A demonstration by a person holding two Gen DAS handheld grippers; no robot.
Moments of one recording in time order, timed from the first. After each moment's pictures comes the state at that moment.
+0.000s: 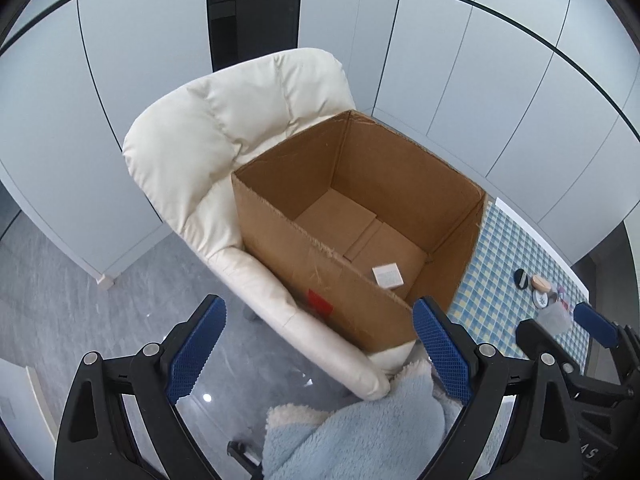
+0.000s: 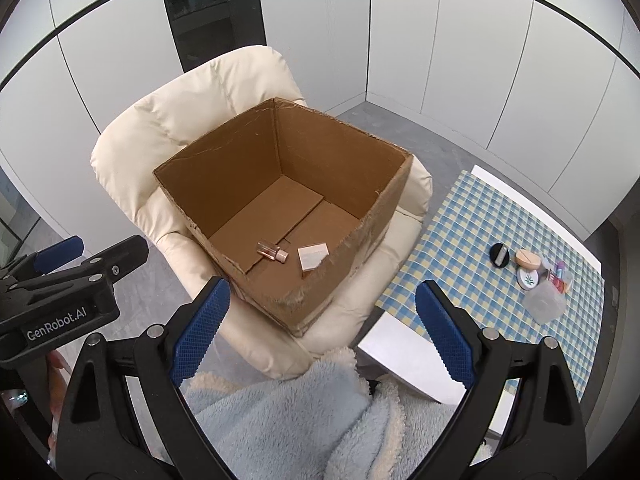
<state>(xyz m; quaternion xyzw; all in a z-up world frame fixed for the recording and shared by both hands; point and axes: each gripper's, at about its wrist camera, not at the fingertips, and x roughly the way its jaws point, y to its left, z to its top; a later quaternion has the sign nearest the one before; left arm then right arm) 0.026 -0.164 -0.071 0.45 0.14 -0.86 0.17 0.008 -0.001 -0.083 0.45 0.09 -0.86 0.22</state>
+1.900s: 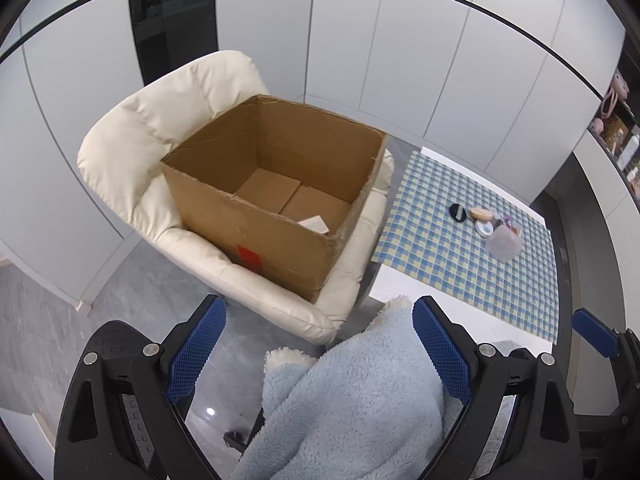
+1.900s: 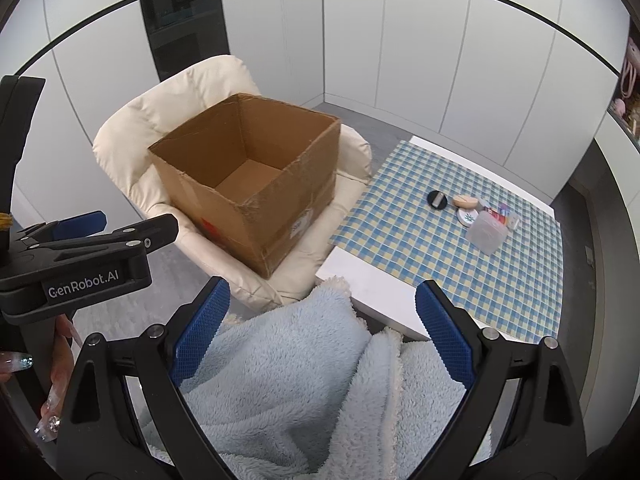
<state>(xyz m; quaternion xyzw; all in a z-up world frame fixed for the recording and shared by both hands) 0.077 -0.063 -0.056 0.47 0.08 -0.88 0.06 0.127 0.100 -0.062 0.44 0.07 -0.88 0.15</state>
